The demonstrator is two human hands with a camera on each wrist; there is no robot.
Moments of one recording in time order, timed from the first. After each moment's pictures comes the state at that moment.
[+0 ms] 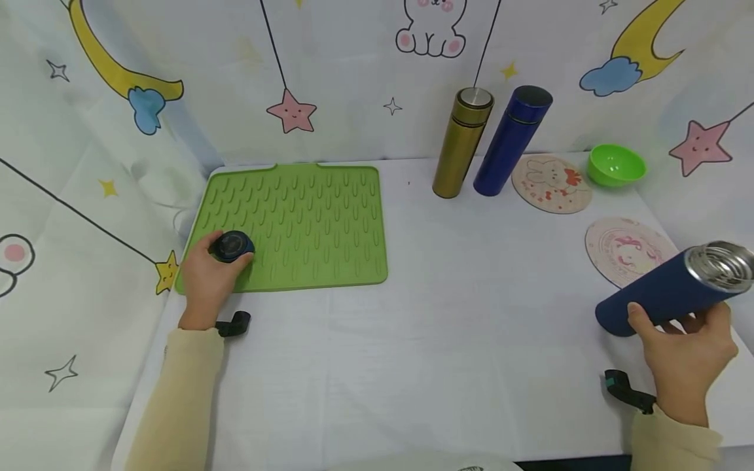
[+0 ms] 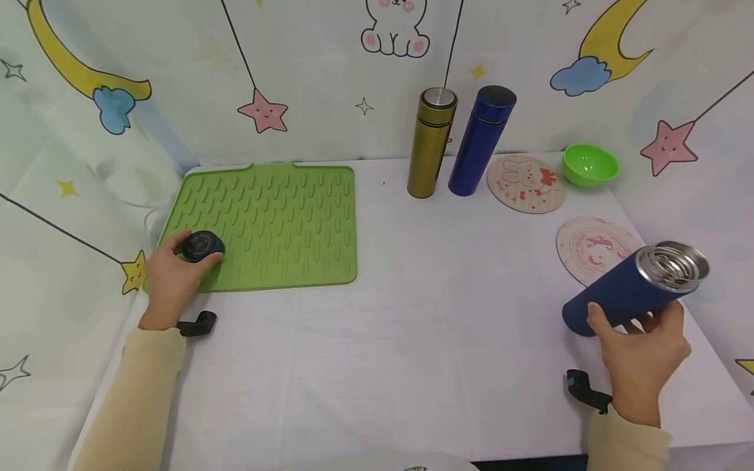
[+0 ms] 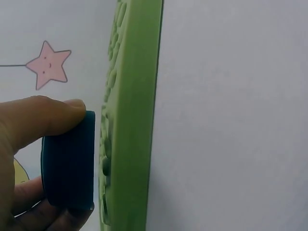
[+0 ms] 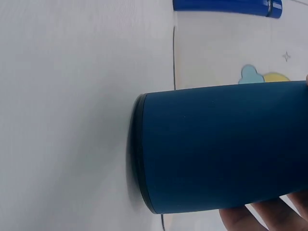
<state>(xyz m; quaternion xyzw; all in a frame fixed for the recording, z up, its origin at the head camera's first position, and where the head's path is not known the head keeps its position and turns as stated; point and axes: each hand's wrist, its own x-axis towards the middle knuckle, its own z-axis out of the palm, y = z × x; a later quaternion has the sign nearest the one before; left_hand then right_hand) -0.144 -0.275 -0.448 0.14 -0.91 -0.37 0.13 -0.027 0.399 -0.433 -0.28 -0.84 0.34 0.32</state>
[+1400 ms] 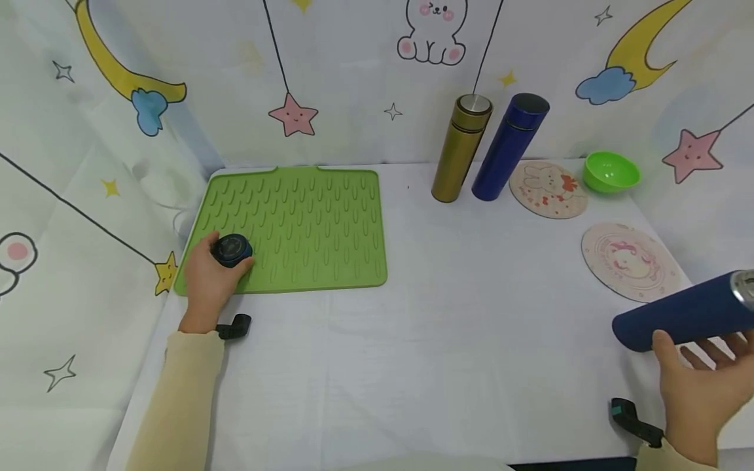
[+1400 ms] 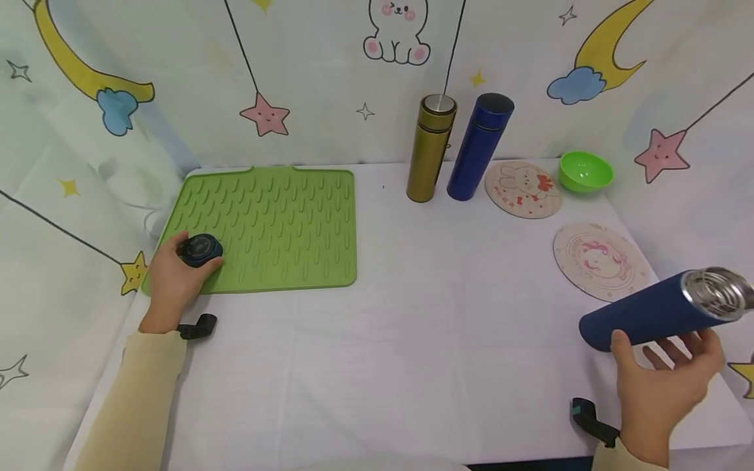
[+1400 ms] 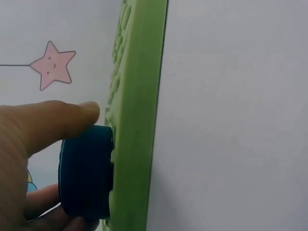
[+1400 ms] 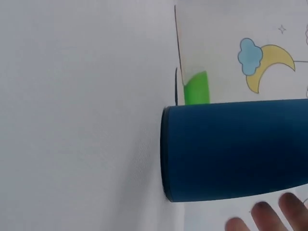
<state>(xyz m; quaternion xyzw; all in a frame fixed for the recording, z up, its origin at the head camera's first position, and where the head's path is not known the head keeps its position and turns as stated) -0.144 -0.276 -0.453 0.14 -0.91 -0.37 0.11 0.003 0.406 -0.437 -0.35 -0.79 0.36 0.35</state>
